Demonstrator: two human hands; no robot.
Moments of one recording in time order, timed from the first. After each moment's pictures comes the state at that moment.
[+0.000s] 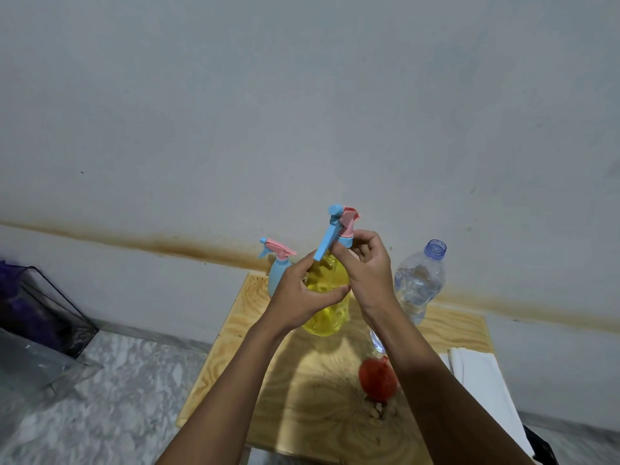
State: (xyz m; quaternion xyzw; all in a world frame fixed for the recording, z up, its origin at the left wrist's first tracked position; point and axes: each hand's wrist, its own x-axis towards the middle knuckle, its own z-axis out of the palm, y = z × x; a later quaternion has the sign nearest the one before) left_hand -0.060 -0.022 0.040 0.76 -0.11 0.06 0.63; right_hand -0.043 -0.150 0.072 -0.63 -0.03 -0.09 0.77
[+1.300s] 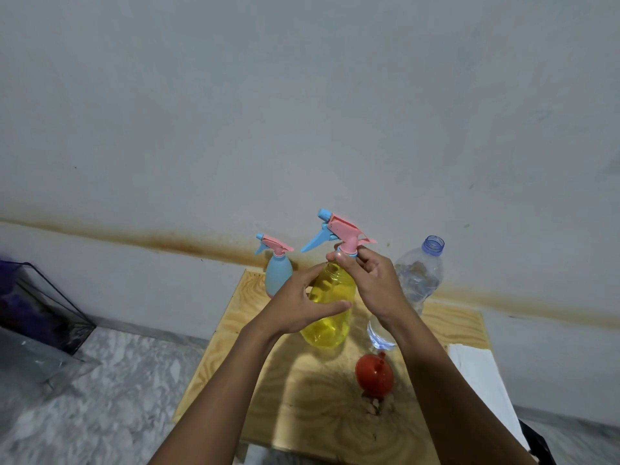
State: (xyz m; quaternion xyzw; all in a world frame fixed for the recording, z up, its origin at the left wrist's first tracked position) left_hand -0.060 -0.019 0.028 0.79 -0.16 -0.04 0.59; right_hand -0.048 -0.177 0.059 -0.70 -0.08 -0.01 0.71
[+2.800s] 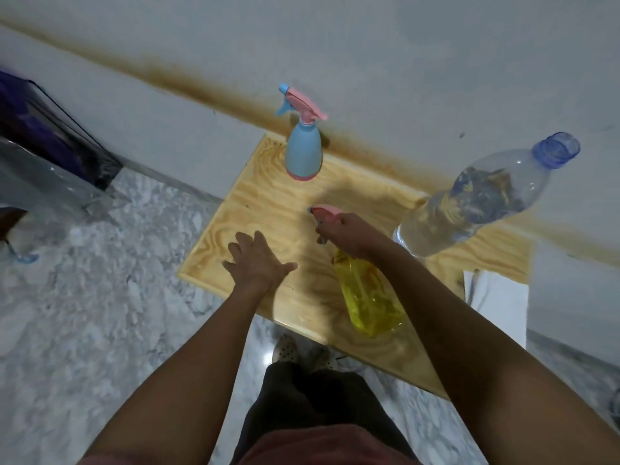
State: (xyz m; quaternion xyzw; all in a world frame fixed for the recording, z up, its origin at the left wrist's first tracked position) left_hand -0.100 0.017 -0.187 0.91 0.31 -0.18 0.18; right_hand -0.014 -0.149 -0.087 -0.85 -0.07 0.36 0.38
